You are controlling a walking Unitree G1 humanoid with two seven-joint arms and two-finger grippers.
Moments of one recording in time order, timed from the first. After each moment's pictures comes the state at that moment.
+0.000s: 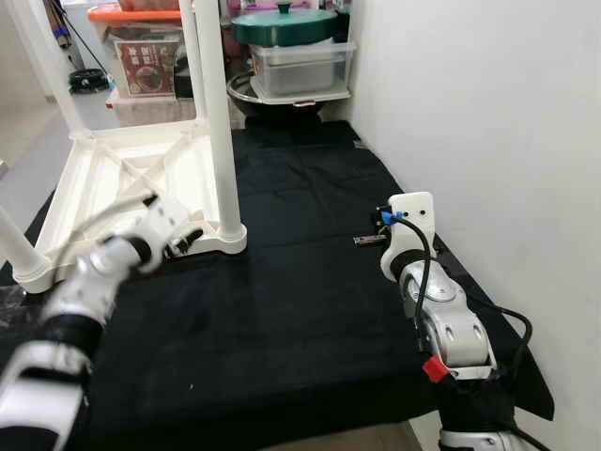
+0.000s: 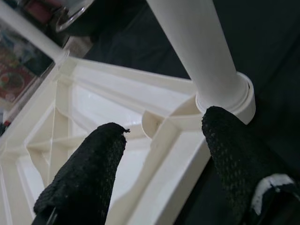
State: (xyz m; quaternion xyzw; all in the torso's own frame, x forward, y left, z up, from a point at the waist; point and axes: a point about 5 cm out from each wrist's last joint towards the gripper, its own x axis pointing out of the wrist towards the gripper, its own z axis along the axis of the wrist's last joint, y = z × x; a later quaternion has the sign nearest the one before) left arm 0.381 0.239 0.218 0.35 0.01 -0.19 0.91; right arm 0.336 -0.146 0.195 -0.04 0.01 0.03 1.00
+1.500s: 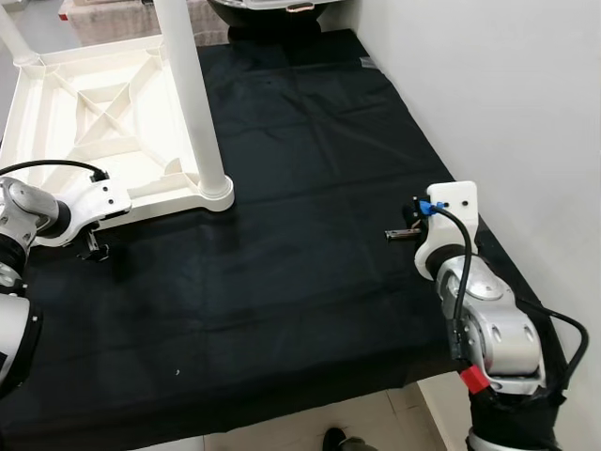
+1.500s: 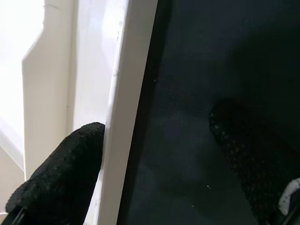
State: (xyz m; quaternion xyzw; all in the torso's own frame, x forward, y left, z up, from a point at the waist) left arm 0.365 0.319 0.238 0.49 0.29 -0.23 0.79; right arm 0.314 -0.178 0.217 -0.05 0.02 0.00 1.00
